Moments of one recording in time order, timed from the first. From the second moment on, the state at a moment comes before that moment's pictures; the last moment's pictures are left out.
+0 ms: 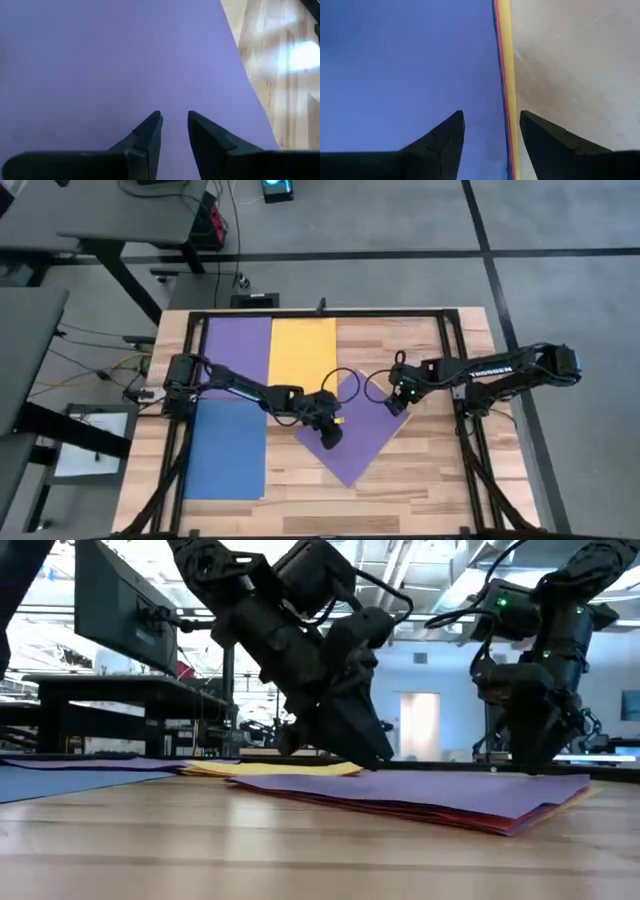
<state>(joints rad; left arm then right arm) -0.08 1.98 1.14 0.12 0.09 -0.66 -0.16 1.23 0.51 -0.50 -0.06 0.75</state>
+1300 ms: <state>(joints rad) -0.08 2.06 1.17 0.13 0.01 -0.57 -0.11 1.25 0.52 -0.43 -0.13 0.81</state>
